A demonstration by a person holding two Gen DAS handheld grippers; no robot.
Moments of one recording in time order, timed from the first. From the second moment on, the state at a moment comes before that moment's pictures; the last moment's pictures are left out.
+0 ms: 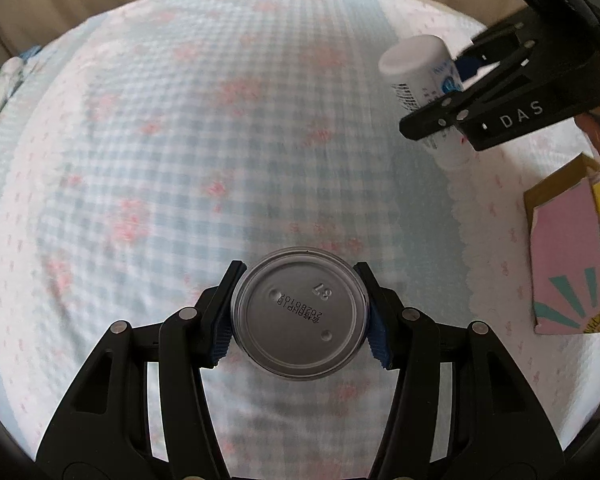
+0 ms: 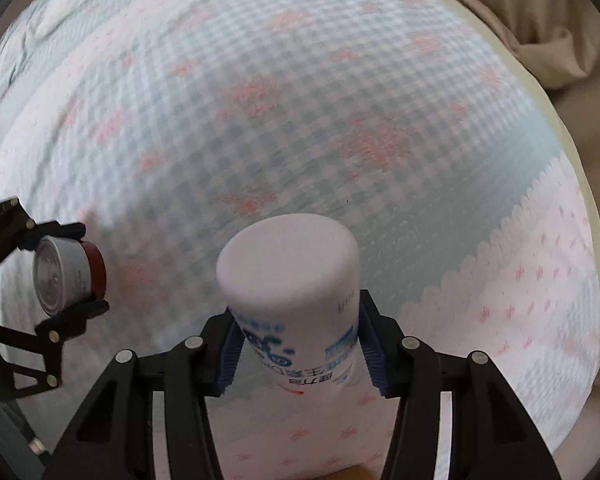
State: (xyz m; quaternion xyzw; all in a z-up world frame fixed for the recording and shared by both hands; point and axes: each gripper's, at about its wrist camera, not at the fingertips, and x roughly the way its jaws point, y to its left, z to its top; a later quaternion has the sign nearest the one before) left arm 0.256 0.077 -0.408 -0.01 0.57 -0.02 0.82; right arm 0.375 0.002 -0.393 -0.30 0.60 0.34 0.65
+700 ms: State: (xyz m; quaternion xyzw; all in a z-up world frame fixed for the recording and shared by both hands) left arm 0.189 0.020 -0.213 0.02 0.50 -0.09 0.86; right arm 0.282 -0.134 -0.167 -0.05 0.60 0.25 0.76
